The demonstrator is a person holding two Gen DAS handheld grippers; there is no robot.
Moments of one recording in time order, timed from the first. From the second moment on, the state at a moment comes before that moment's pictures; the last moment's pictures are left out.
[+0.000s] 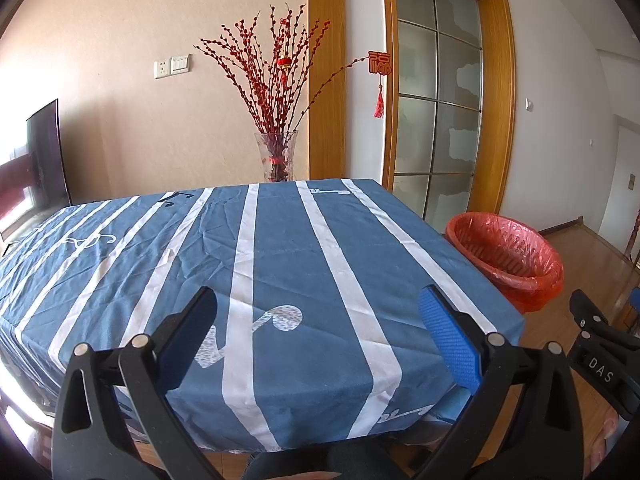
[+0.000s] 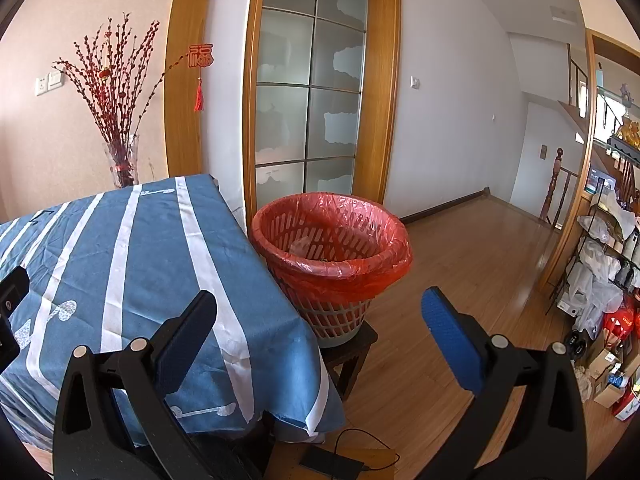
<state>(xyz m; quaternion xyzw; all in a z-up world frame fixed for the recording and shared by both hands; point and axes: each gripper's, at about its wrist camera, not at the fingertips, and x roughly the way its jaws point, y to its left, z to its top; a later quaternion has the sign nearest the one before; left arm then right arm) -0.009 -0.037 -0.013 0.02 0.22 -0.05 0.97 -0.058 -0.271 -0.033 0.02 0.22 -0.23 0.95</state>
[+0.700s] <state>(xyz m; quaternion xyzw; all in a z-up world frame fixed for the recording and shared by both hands) -0.005 -0.035 -0.018 0.02 0.22 -0.05 0.97 -0.056 -0.272 -0.035 0.03 0.23 -0.23 0.95</state>
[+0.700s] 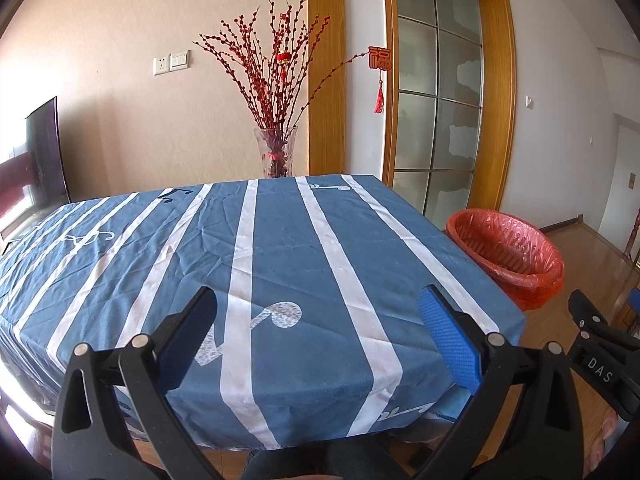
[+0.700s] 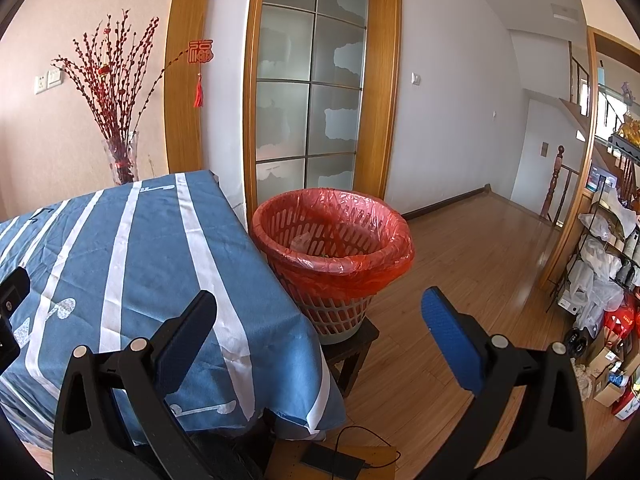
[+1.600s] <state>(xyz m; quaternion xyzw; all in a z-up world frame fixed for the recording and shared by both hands) -0.002 -0.033 -0.023 0.02 0.23 -0.05 0.97 -0.057 -0.272 -0.042 0.03 0.23 -0.23 0.95</state>
